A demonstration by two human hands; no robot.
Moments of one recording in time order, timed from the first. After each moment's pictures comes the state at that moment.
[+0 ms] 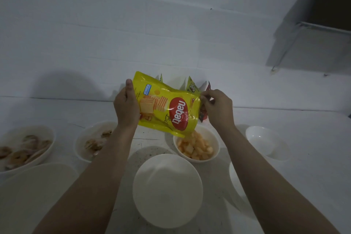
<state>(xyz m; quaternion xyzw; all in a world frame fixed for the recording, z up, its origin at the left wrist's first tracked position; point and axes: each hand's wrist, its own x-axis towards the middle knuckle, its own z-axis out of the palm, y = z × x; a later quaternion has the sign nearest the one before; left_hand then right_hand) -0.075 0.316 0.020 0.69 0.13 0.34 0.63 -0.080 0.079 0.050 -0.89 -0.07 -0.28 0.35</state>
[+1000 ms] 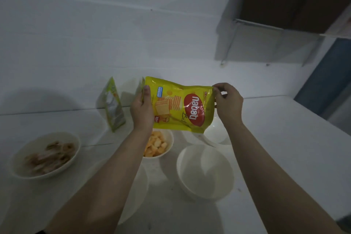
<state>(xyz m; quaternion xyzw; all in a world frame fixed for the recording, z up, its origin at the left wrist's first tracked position) -0.099 0.132 0.043 0.67 0.05 0.21 0.71 -0.112 -0.086 0.070 -0.82 0.07 -0.36 0.44</state>
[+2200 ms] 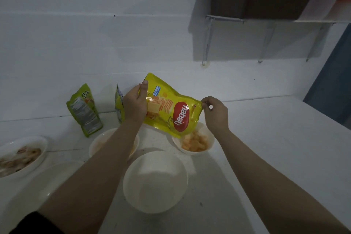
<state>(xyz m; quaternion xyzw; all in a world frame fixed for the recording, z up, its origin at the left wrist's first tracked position) -0.066 0.015 0.049 0.77 -0.03 0.35 0.53 -0.078 -0.219 0.010 -0.86 0.01 -0.28 0.42</state>
